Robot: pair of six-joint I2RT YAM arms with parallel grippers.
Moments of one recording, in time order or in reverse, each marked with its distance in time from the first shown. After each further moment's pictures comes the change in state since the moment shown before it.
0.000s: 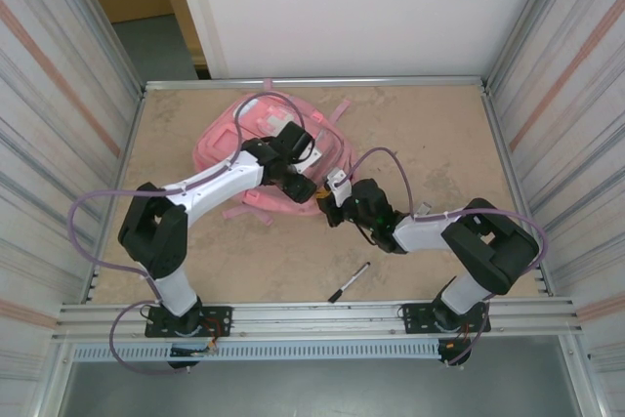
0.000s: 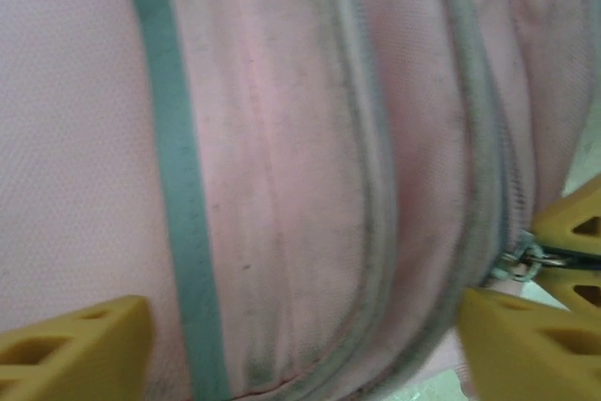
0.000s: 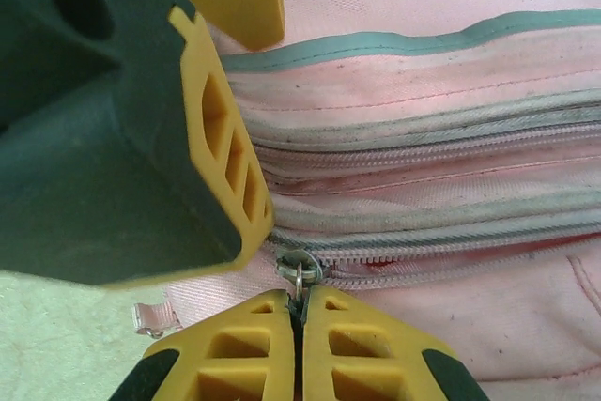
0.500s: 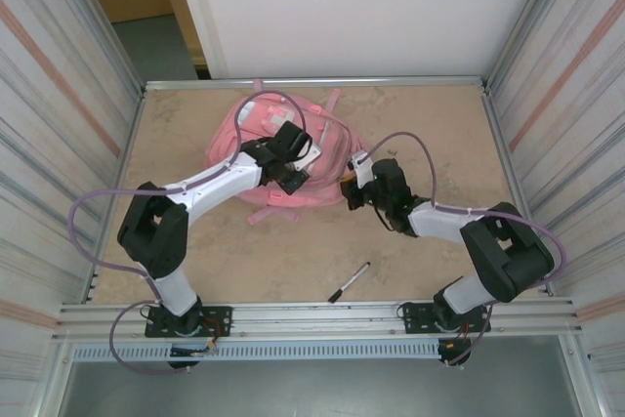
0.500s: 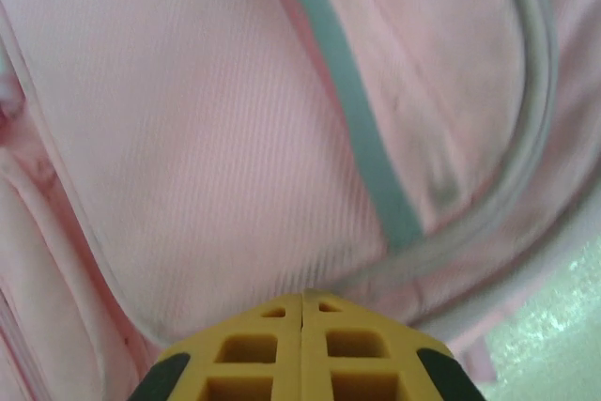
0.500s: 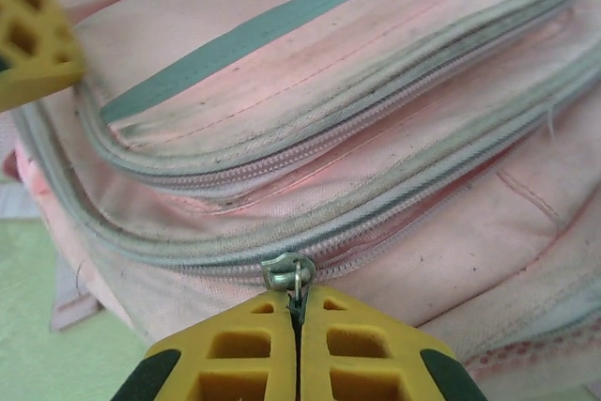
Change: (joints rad) left arm 0.016 -0.021 -0.061 0.111 -0.056 0.106; right arm -0.232 -0.075 0.084 -0.300 -0.083 0.026
